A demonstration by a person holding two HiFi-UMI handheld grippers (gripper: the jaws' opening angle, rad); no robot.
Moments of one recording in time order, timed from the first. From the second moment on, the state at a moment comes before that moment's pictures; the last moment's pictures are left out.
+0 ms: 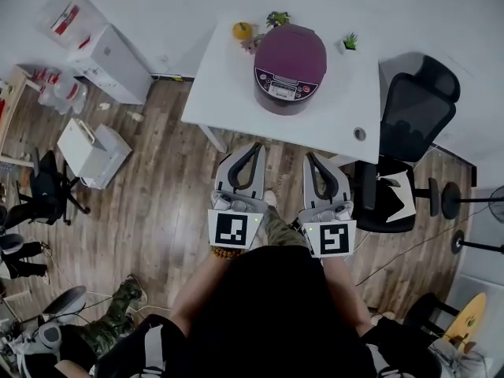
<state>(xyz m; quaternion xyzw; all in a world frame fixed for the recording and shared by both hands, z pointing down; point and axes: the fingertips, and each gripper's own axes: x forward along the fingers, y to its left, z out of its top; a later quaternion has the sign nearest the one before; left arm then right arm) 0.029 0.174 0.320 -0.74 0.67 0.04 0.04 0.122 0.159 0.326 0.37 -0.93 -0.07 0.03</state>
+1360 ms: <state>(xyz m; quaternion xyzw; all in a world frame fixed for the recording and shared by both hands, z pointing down) -0.050 -0.031 0.359 -0.71 0.70 -0.01 0.01 0.115 -0.089 0.356 0.40 -0.91 -0.05 0.05</state>
